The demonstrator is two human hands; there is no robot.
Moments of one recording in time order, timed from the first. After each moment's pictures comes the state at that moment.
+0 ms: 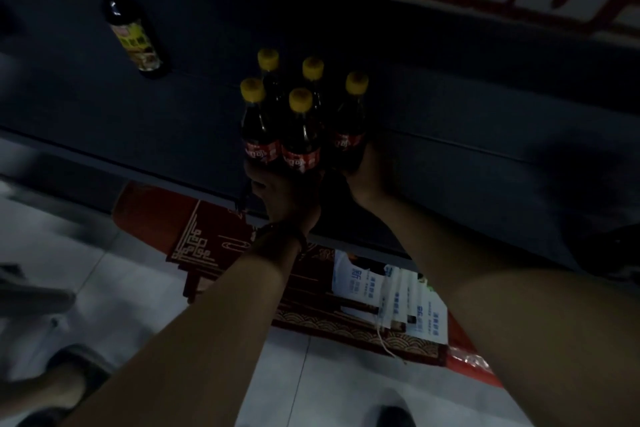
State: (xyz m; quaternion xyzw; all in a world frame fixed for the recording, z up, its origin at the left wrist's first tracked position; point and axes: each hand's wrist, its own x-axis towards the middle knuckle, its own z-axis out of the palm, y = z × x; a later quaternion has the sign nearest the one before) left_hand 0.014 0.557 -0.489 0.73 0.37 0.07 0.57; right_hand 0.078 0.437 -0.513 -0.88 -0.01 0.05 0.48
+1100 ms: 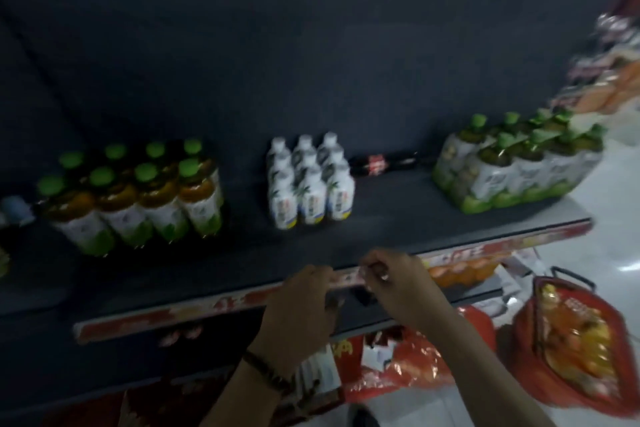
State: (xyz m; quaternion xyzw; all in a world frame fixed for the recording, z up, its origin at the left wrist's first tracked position) left_hand -0.120 0.361 -0.054 0.92 -0.29 -0.06 0.27; right_hand -0.168 0.154 -0.035 -0.94 0.10 -0.06 0.31
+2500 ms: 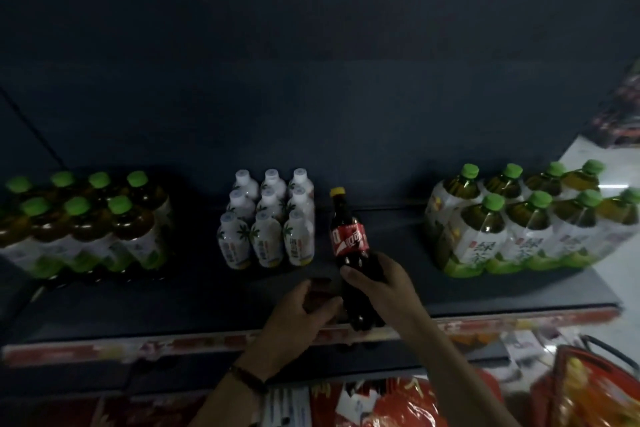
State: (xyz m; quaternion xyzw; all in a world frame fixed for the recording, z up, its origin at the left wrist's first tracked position) left_hand -0.072 0.211 -0.058 0.74 -0.02 -0.25 0.62; right_hand -0.085 0.012 -0.037 -0.79 0.17 0.01 0.59
